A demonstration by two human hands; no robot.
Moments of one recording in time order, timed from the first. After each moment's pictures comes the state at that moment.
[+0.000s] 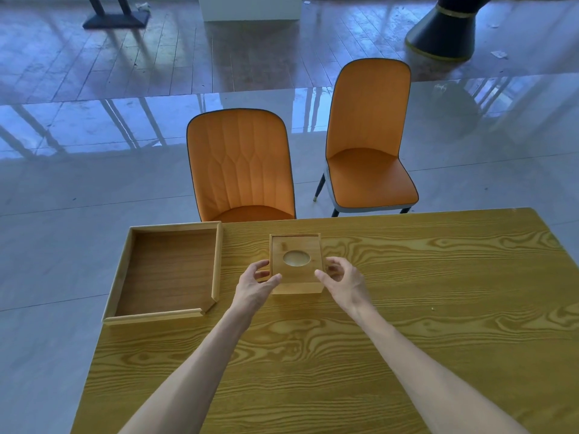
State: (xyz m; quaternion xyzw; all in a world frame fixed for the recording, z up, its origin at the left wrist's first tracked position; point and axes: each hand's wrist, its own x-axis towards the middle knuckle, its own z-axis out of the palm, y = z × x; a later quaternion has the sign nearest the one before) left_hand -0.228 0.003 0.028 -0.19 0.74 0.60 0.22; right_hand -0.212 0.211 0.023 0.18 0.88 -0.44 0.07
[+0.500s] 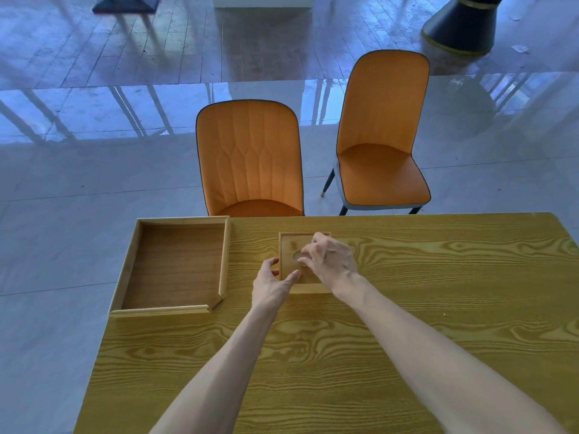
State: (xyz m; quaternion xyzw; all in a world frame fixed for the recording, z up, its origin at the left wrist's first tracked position) left_hand -0.235 0.026 0.026 -0.25 0.77 0.56 0.20; right_hand -0.269 0.165 0.048 -0.12 0.99 -0.04 0.01
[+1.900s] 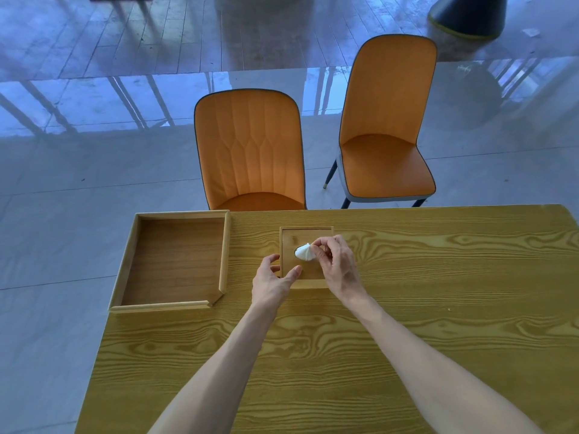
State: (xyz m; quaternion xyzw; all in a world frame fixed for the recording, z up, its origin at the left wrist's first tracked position) left_hand -0.234 0.027 0.020 -0.26 0.76 0.57 0.19; right_hand -0.248 0.180 0.016 0.01 0.90 -0.43 -0.04
